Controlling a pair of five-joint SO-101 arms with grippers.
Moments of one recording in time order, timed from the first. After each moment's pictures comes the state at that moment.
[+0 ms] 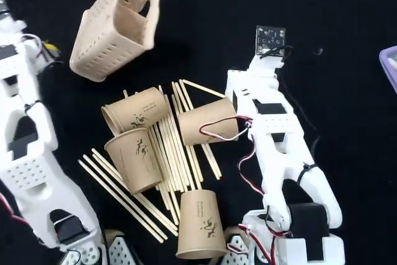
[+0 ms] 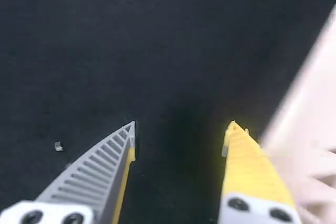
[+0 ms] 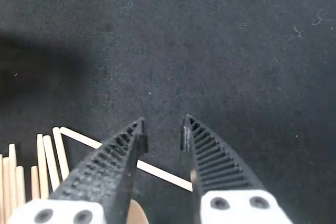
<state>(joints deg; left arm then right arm) -31.0 28.4 -20.6 53.0 4.0 -2.7 -14.1 48.3 14.5 -5.5</state>
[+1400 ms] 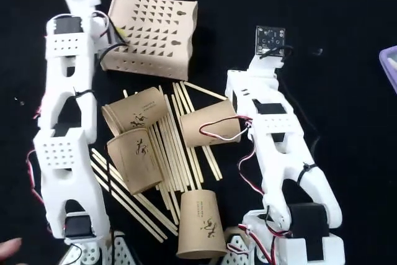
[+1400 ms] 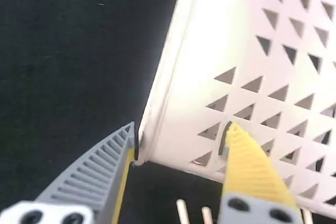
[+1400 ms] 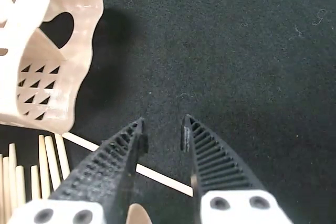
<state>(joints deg) -11.2 38.6 -44.4 69.6 4.2 -2.7 -14.1 48.3 14.5 -5.5</state>
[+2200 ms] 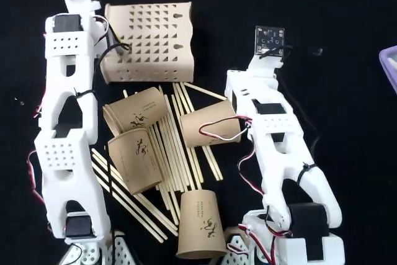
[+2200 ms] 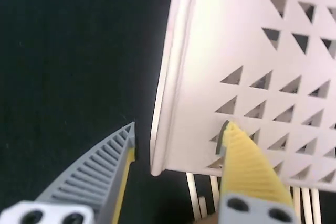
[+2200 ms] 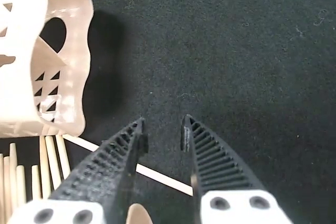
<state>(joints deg) -8.3 38.1 -46.2 81.2 4.2 -2.9 -14.1 48.3 14.5 -5.5</state>
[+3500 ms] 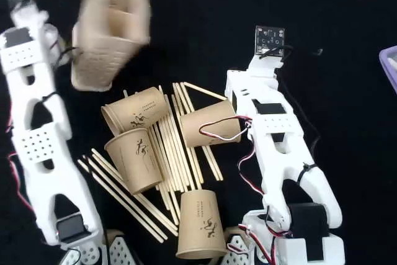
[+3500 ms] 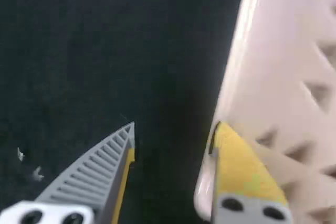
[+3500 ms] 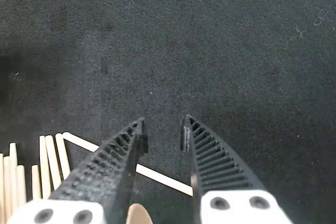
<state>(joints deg) -26.1 53.7 -61.1 79.3 -2.0 -2.9 -14.1 48.3 14.5 -5.5</state>
